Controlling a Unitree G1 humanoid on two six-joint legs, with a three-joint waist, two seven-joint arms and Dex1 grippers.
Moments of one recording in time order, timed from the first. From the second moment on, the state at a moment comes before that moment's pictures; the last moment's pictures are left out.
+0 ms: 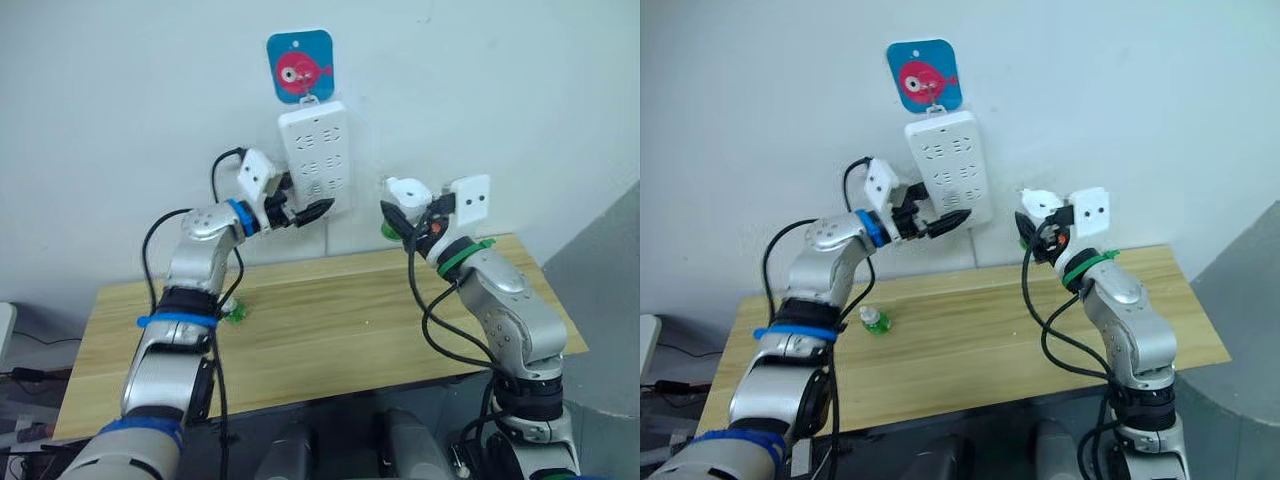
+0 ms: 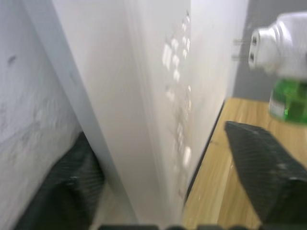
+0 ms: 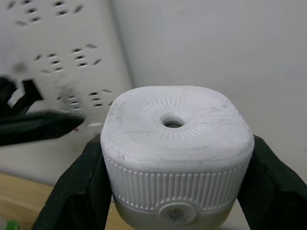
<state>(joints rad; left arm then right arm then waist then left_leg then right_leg) -0.73 0.42 0.04 0.40 -0.24 0.11 -0.87 -0.45 -0.10 -0.12 -0.39 0.37 0.75 0.21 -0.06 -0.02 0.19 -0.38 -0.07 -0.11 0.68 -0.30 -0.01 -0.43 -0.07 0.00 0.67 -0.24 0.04</state>
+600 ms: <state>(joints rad) -0.28 0.32 -0.11 -0.32 -0.23 0.23 -0.62 -0.58 0.13 -0.53 -0.27 1.14 1.05 -0.28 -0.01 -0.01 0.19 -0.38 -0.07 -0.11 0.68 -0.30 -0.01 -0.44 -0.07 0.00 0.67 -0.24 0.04</state>
